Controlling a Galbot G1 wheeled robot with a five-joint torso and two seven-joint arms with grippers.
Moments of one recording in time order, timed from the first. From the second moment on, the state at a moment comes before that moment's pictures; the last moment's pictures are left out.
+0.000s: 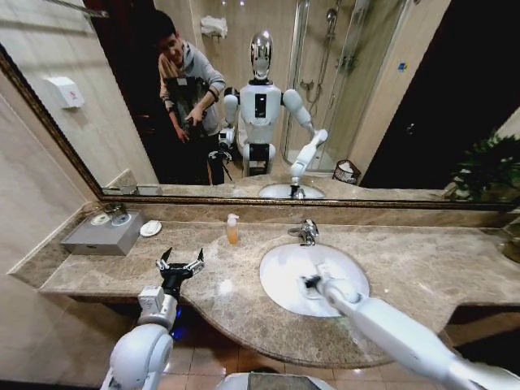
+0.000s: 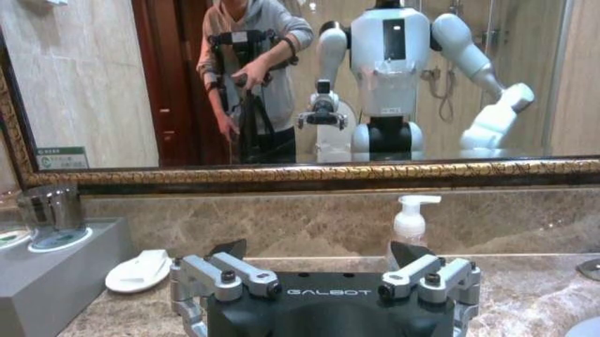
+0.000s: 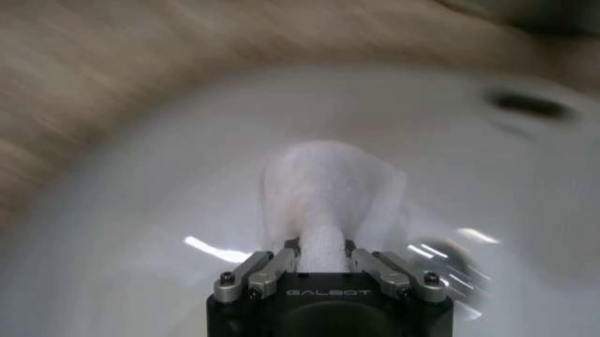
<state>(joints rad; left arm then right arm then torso) 1.68 -1.40 -0.62 -2.34 -0.15 0.32 -0.09 -0.67 0.92 -0.46 1.58 1.05 -0.56 0.41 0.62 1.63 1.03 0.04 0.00</state>
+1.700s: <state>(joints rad) 1.68 -1.40 -0.62 -2.34 -0.15 0.32 -0.09 -0.94 0.68 -0.18 1.59 0.86 -0.52 0.27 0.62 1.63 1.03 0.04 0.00</state>
